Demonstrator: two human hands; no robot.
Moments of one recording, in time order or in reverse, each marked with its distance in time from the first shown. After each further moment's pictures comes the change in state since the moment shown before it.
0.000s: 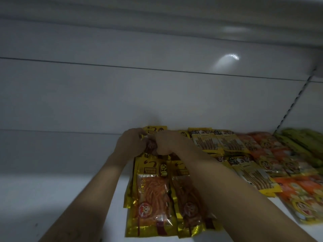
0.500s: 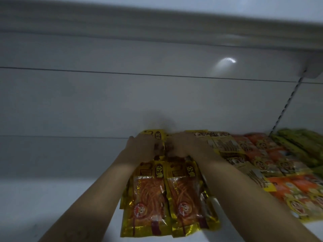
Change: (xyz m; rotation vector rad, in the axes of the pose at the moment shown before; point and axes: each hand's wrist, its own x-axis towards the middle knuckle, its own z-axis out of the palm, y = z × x) left_hand -0.018 0.052 -0.005 0.555 -0.289 0.215; right_hand -0.026 0.051 0.006 -0.113 0.008 0.043
